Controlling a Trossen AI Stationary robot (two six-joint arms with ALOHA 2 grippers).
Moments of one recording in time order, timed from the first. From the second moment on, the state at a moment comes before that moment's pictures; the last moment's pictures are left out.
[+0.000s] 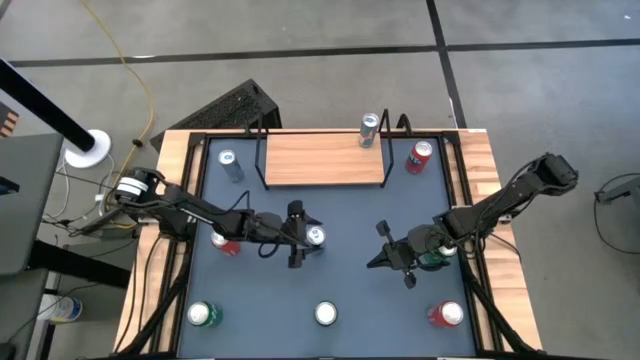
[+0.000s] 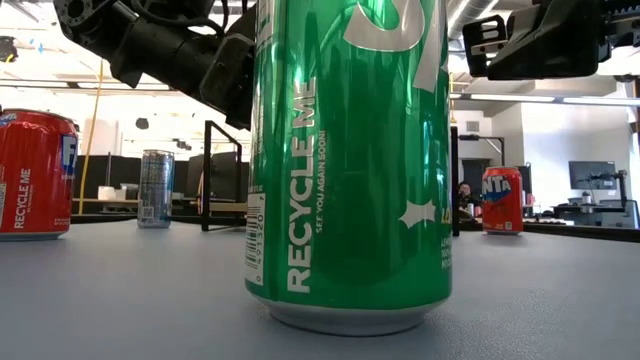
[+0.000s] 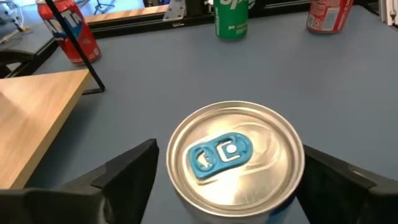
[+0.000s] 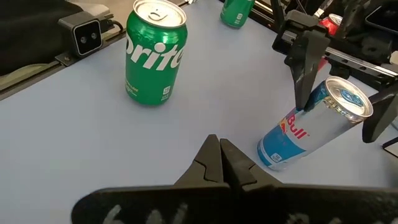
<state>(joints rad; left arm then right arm) -0.16 1.62 0.67 0.64 -0.24 0.05 0.42 1.17 0.54 0.17 0.08 -0.29</state>
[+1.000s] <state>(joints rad) 0.06 1.42 0.76 0.42 -0.17 0.05 0.40 1.17 0.54 0.17 0.08 -0.35</state>
